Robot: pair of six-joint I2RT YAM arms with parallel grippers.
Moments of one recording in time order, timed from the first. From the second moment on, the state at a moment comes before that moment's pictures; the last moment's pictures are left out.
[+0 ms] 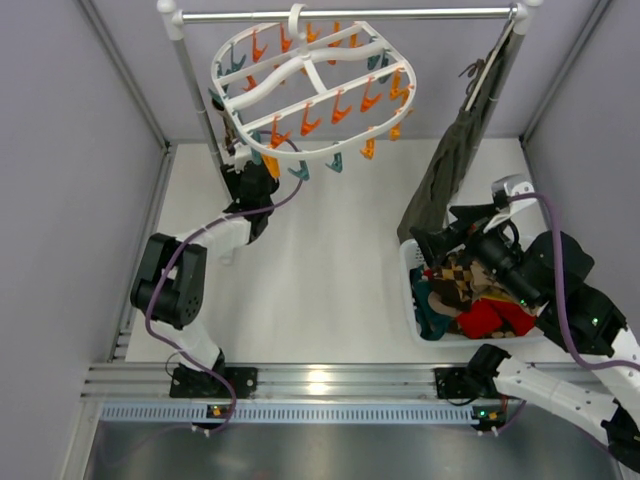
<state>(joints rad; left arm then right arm) -0.34 1.73 1.04 0.42 -0.69 -0.22 0.83 0.64 1.12 -0.49 0.25 0.18</state>
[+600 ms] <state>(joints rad) -0.34 1.78 1.06 0.44 -0.63 -0.25 0.83 0.64 1.06 -0.43 0.21 0.18</state>
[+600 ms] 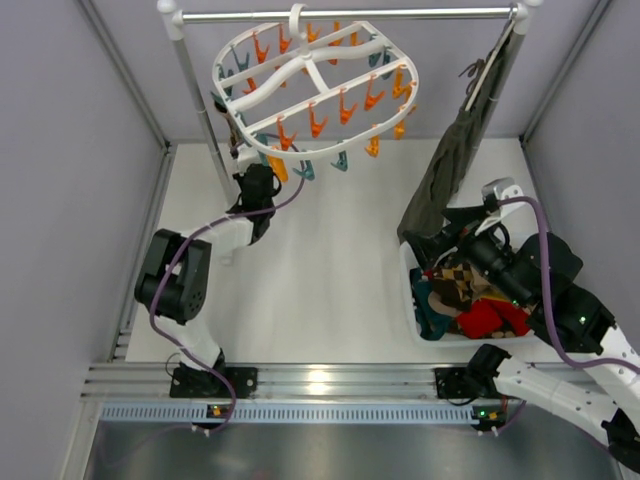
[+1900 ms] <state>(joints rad) -1.32 1.18 0.56 0.45 -1.09 -0.35 1.00 1.27 1.71 -0.41 -0.07 0.32</state>
